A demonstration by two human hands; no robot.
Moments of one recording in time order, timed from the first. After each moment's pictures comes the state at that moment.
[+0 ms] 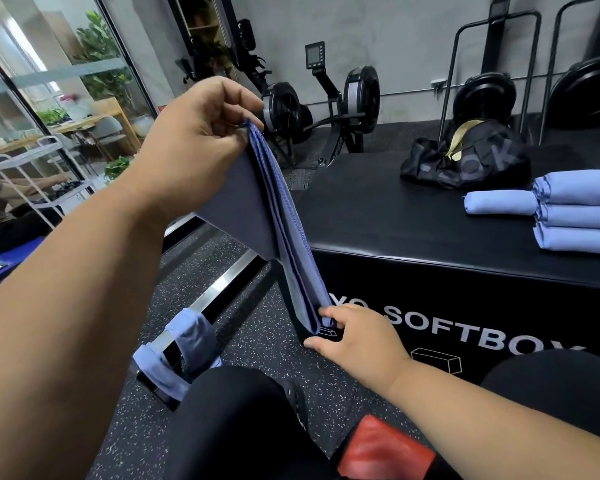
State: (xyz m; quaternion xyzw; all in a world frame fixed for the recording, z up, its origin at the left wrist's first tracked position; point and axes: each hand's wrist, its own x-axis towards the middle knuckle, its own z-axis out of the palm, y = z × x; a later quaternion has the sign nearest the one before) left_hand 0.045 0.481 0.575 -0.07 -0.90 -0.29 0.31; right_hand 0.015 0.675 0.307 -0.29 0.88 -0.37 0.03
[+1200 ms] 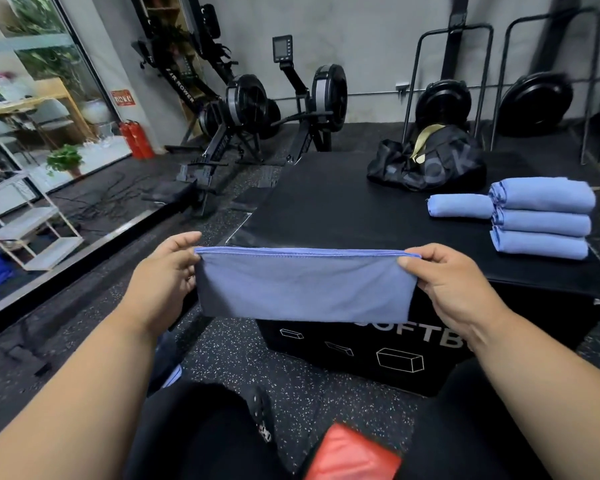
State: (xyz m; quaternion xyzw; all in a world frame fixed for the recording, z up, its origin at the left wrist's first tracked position) left_hand 0.011 0.406 0.388 0.20 -0.68 -0.68 0.18; right_hand -0.084 0.791 0.336 -0.05 0.62 -0.78 0.03
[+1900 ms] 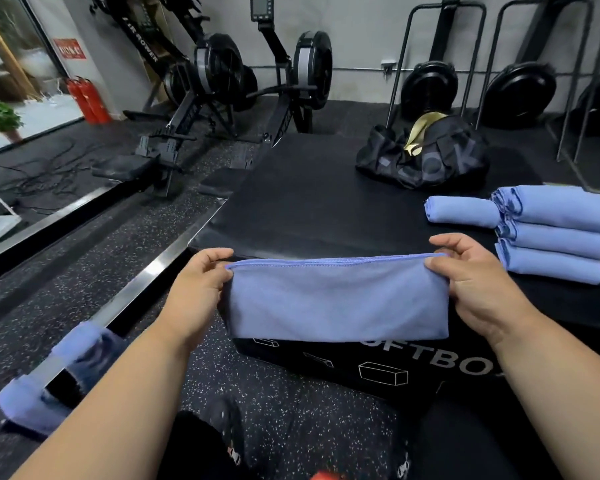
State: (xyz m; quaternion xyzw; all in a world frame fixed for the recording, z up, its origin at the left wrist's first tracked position) left_hand -0.101 0.437 0.314 0.20 -0.69 -0.68 0.12; right_hand -0.186 0.810 0.317 0.02 0.67 -0.74 0.03
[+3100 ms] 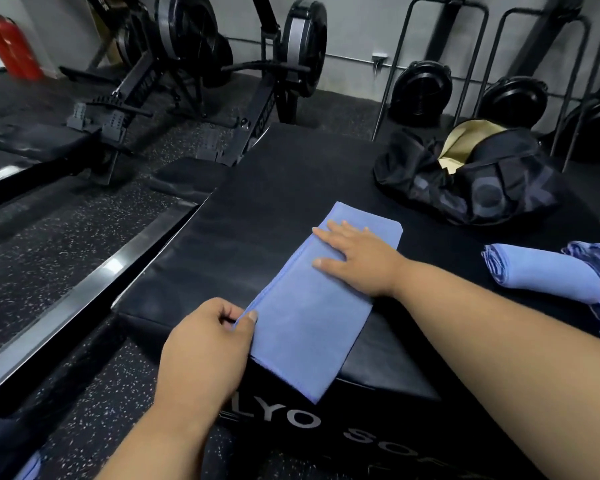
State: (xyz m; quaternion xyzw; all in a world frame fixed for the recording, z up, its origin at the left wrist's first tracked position) left_hand -0.269 0.408 0.237 0.31 -0.86 -0.41 0.05; right_hand -0.470 0.619 0.234 -0.27 0.95 -0.12 0.12
